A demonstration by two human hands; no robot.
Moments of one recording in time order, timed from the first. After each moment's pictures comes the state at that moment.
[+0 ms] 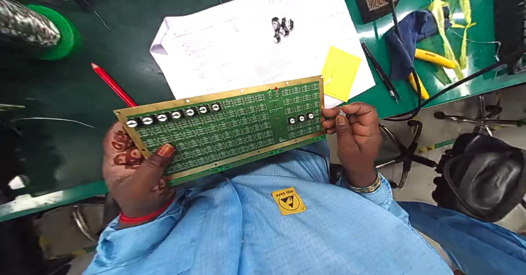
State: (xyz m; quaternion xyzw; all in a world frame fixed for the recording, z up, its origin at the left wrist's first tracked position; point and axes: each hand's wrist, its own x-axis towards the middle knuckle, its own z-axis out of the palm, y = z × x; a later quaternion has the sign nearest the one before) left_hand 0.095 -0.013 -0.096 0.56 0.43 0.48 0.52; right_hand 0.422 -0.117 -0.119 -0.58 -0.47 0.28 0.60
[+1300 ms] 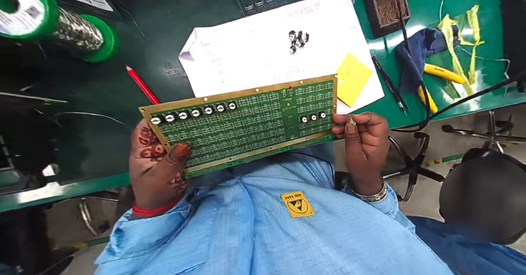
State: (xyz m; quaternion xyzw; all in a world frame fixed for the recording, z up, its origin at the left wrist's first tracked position) left_hand 0.095 -0.008 -0.094 0.56 0.37 0.48 0.57; right_hand 0.422 -0.115 -0.122 -0.58 -0.48 0.25 0.61
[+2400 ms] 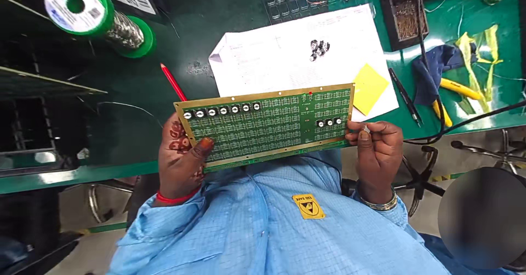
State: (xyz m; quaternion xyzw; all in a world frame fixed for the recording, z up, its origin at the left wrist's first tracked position) left_hand 0.095 -0.009 -0.096 0.55 0.35 0.49 0.57; right_hand 0.422 -0.114 -0.123 -0.58 -0.49 0.25 0.61
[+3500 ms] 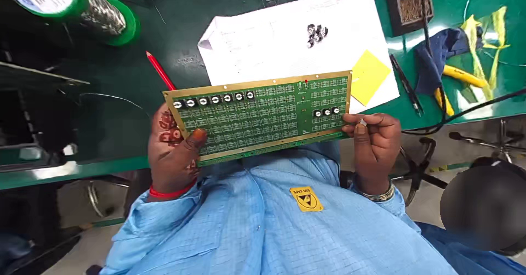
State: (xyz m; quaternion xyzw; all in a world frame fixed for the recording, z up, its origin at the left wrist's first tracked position) left_hand 0.098 -0.009 -0.092 0.56 0.38 0.47 0.56; right_hand 0.421 -0.116 -0.126 -0.56 -0.51 0.25 0.60
